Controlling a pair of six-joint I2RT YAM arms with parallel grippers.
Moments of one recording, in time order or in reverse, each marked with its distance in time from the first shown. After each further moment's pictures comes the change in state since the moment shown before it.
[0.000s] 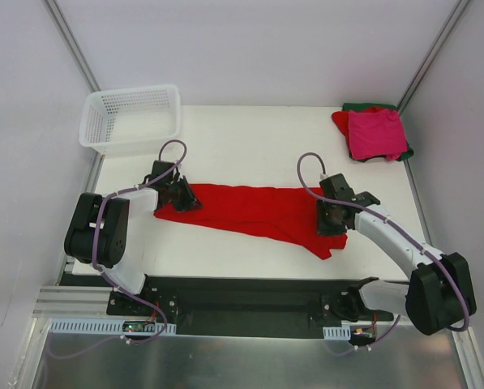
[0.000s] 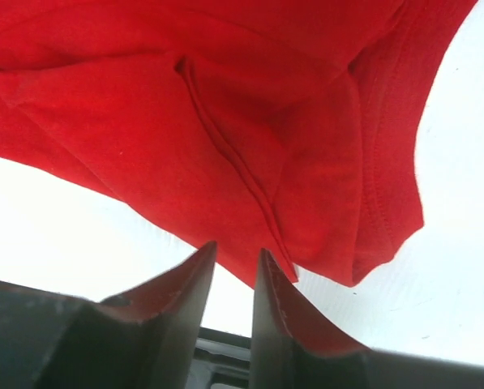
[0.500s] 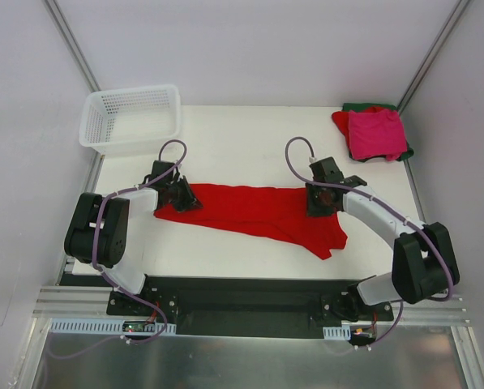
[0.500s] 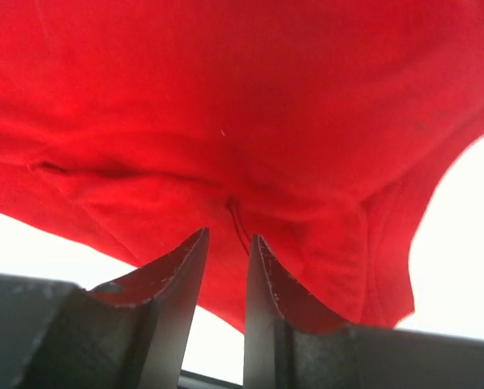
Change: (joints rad) left arm 0.000 0.001 0.000 0.001 0.002 0.000; right arm 0.000 0.198 0.138 0.143 -0.015 -0.036
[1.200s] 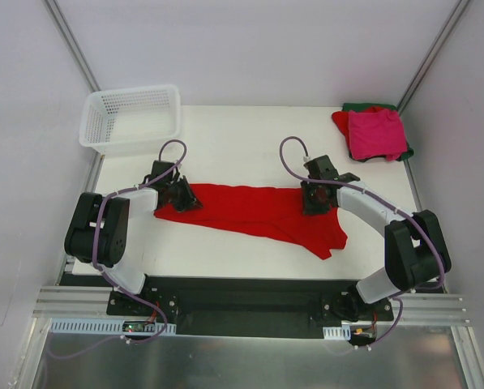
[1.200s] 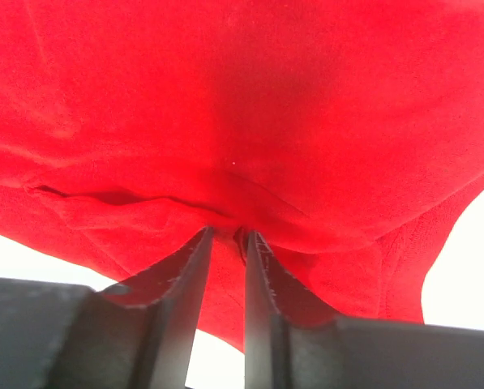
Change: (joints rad) left arm 0.000 0.004 0.000 0.004 0.008 0.000; right arm 0.000 0.102 0.032 0.061 -0.038 -0.035
